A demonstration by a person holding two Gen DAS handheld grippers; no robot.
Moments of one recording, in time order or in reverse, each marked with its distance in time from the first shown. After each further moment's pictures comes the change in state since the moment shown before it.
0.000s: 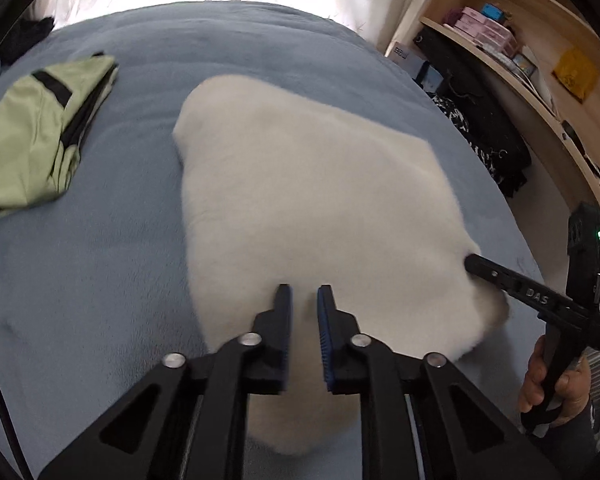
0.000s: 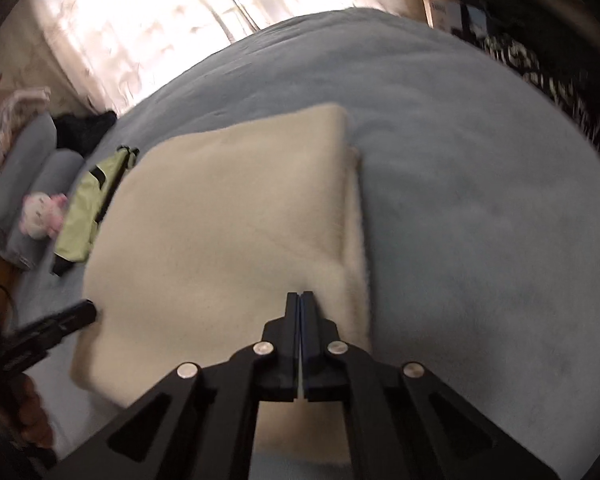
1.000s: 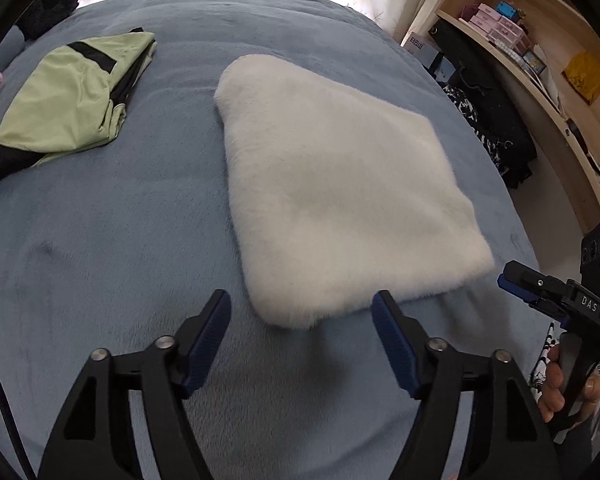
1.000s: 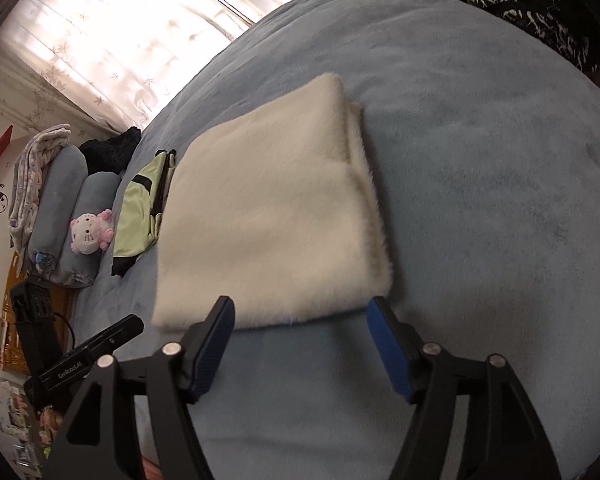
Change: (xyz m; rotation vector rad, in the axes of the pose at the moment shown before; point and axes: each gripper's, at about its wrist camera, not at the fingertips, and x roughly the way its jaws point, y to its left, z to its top) left arm -0.058 0.001 -0.042 -0.043 0.071 0.045; right arm -0.062 -0.002 -0.044 0.155 0.083 0.146
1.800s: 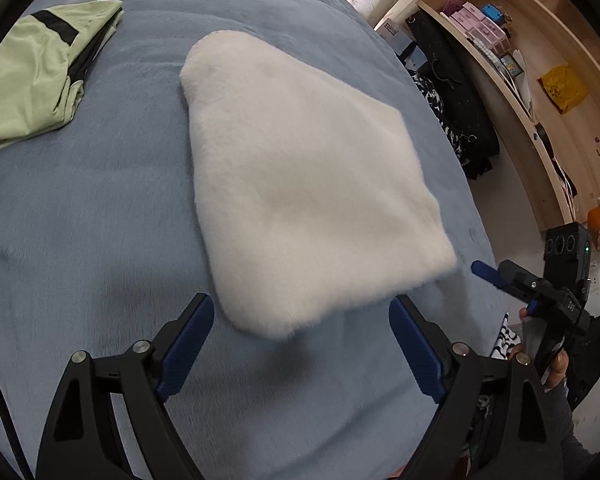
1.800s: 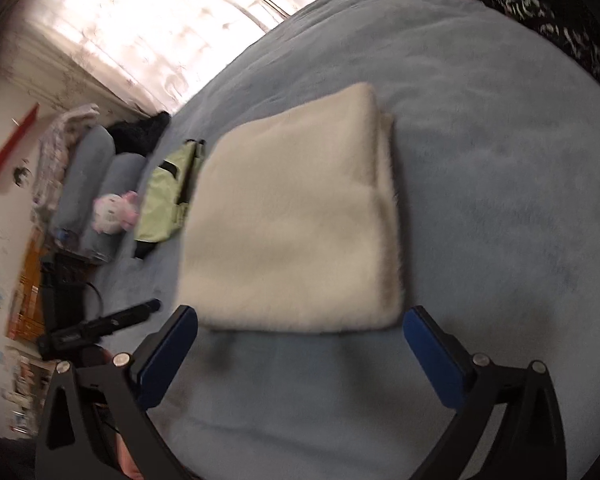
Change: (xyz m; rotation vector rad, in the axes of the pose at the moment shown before) left arm 0.014 0.014 0.023 -0.023 0.109 -0.193; right arm -0.002 0.005 0.021 -0.106 0.036 0.038
